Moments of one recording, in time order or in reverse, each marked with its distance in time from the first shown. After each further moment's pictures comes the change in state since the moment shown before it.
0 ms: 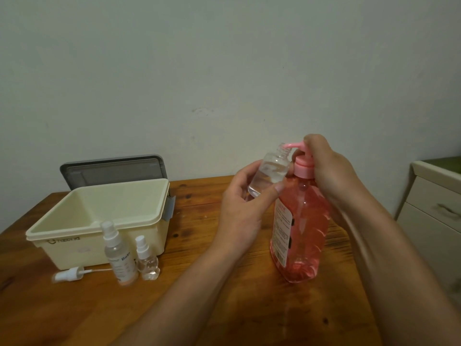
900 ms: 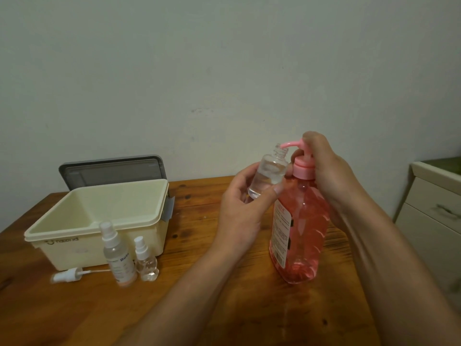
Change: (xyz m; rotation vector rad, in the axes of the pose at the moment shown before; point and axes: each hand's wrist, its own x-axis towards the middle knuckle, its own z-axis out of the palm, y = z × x) left_hand -0.001 -0.002 0.000 -0.027 0.010 -0.008; right_hand 0.000 0.004 -0.001 0.020 -0.025 -0.007
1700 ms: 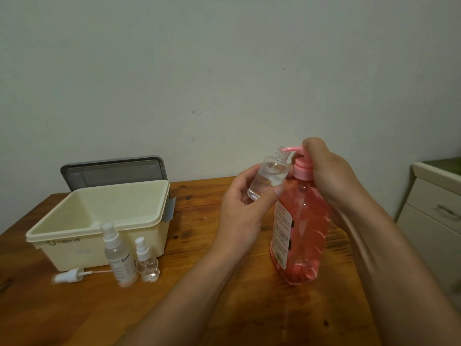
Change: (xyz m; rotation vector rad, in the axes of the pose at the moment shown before) left_hand -0.001 0.003 0.000 0.027 -0.001 0.000; right_hand 0.002 -0.002 0.001 -0.041 0.023 -0.013
